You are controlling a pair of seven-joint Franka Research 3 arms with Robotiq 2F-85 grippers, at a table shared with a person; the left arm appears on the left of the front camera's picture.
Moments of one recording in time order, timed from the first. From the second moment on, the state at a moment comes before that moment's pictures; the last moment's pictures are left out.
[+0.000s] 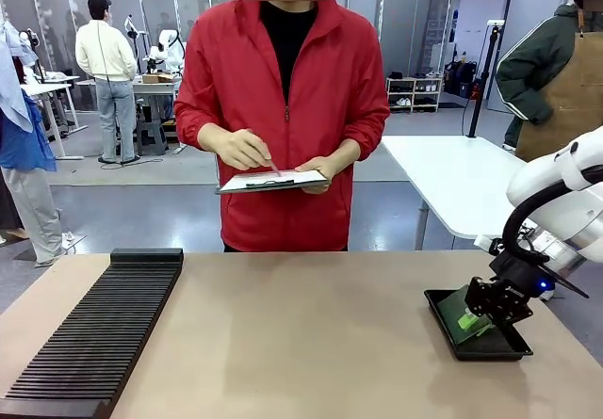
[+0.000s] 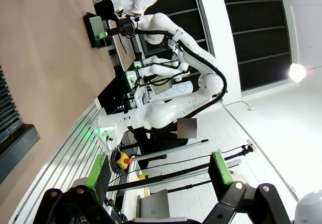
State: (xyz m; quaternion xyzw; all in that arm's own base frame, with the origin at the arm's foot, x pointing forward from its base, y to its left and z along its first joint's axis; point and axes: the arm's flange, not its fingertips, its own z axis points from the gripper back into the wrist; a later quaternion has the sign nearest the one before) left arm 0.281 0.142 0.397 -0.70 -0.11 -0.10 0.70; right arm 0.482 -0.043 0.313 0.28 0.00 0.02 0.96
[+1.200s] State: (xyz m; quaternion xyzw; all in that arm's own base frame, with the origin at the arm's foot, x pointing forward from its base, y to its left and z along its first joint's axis) left arm 0.281 0.142 0.397 -0.70 -0.11 -0.10 0.70; right arm 0.449 -0.040 0.356 0.21 -0.06 0.02 0.97
